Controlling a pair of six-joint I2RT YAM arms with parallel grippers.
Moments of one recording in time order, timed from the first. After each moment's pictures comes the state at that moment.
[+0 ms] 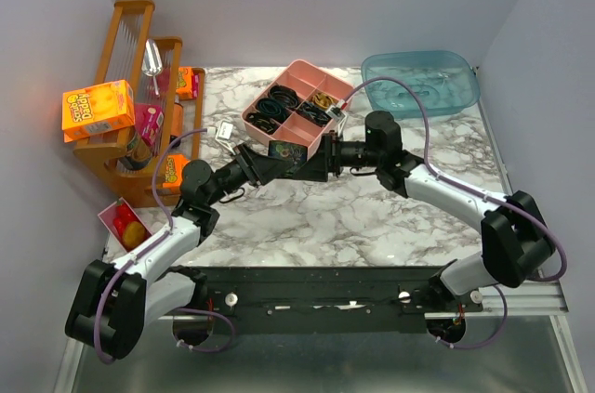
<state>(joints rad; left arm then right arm) -0.37 1.05 0.40 0.78 0.58 -1.05 0.61 1.46 0.93 0.30 -0.82 0.65</state>
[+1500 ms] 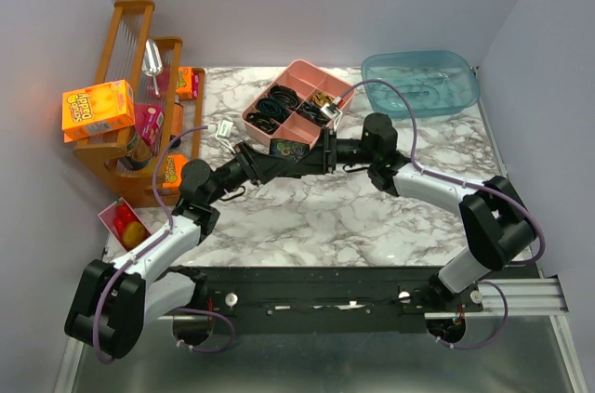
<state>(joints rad) -0.38 1.05 0.42 0.81 0.60 -1.07 0.61 1.59 0.91 0.64 -0.91 0.93</state>
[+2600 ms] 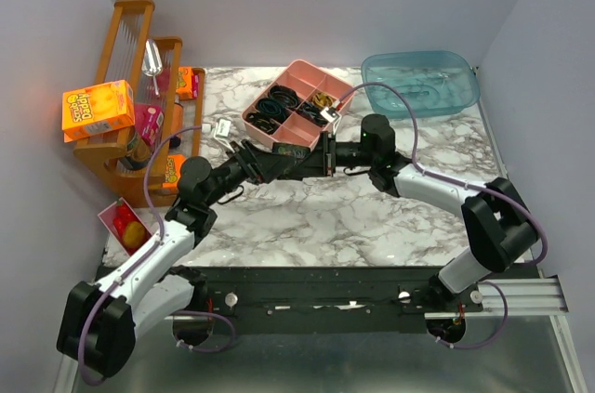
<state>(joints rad) -0.41 0.94 0.47 0.57 0.46 -0.94 0.61 1.58 0.90 0.56 -0.90 0.89</state>
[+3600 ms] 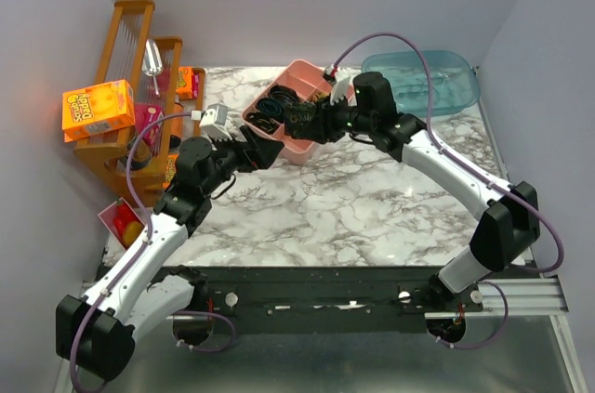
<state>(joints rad) -0.41 0.91 0.69 0.10 0.21 -0.66 0.61 1.57 1.35 -0.21 -0.43 0.23</state>
